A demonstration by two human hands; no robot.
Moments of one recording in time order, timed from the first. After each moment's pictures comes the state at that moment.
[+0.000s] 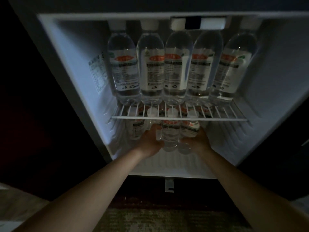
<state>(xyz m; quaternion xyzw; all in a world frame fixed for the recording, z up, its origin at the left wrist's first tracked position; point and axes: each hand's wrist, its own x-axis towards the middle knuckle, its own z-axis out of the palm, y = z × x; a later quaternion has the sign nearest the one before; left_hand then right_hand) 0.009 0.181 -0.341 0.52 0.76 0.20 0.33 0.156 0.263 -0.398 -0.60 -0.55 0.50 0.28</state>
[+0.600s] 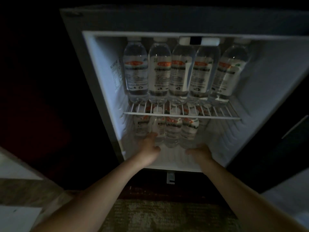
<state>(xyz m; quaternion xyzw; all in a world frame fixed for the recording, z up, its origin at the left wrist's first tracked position) 0.014 0.127 -0.335 0.48 0.76 0.30 0.33 0.163 0.209 -0.384 -0.68 -0.49 0.50 0.22</state>
